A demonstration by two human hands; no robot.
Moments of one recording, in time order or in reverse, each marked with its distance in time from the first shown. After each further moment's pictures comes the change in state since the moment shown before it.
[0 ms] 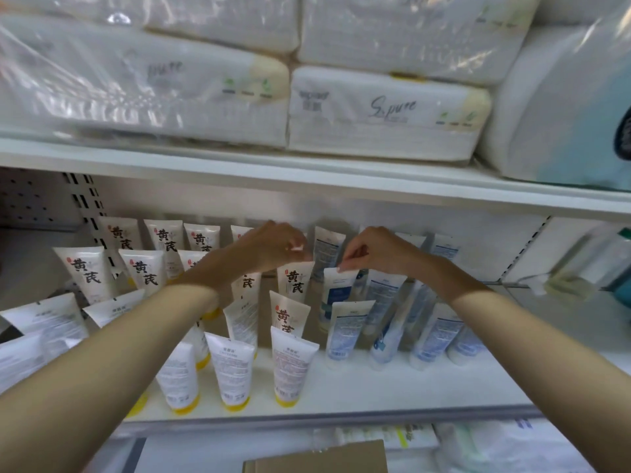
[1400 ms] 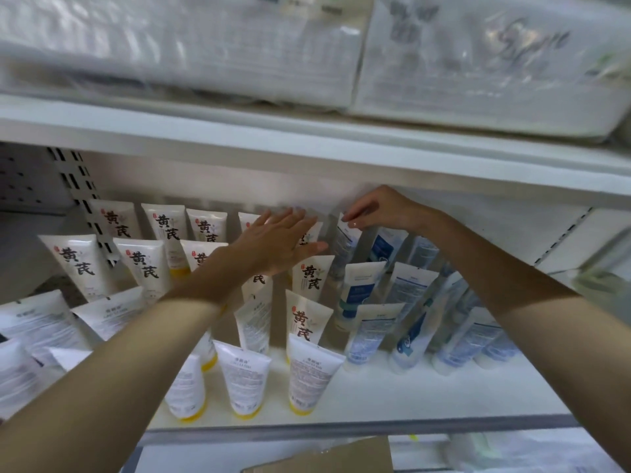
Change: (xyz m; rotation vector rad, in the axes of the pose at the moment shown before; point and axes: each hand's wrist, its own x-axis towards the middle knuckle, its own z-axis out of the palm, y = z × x) left_hand 0.012 -0.038 0.023 0.288 -0.084 0.006; right_hand 0.076 0.029 -0.009 0.243 -0.047 0.104
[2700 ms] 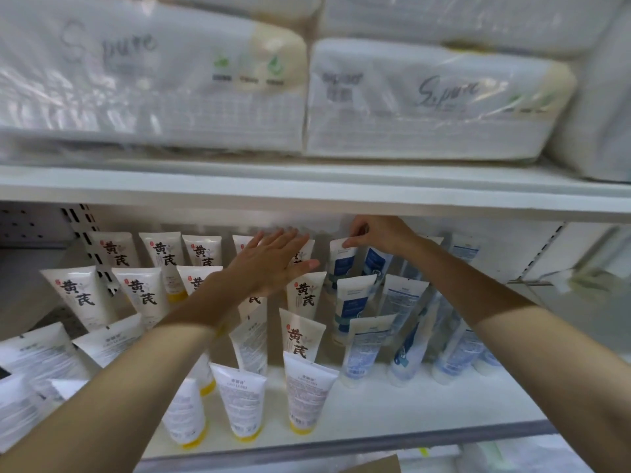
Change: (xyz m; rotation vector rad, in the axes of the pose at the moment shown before) left_hand -0.003 0.003 -0.001 0.002 -0.009 0.000; right_hand -0.007 0.012 0.013 -0.263 0.189 0.024
